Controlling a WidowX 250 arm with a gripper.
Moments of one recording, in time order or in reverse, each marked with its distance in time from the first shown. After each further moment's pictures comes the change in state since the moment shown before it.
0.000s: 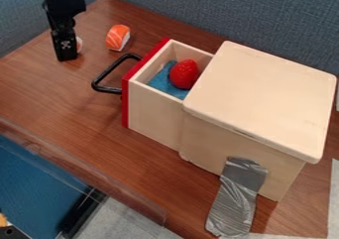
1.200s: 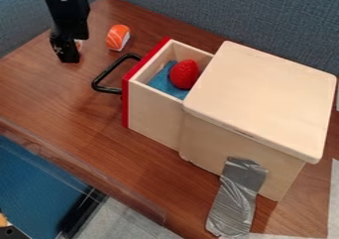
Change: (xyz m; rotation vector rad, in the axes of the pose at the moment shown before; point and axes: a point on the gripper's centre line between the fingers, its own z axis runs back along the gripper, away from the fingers) arm 0.014 0.014 -0.028 0.005 -0.135 -0.465
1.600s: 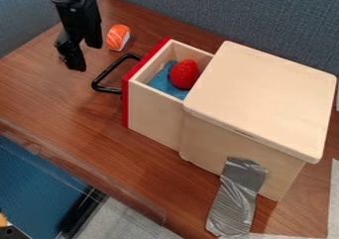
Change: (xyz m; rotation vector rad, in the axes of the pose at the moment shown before) arm 0.015 -0.009 -0.009 -0.023 0.000 -0.202
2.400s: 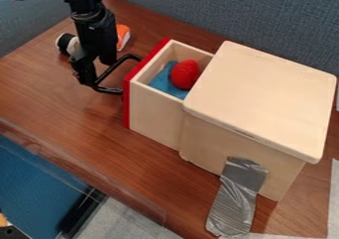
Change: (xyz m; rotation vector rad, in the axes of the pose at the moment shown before) arm 0.031 -0.014 -0.015 -0.074 0.011 -0.065
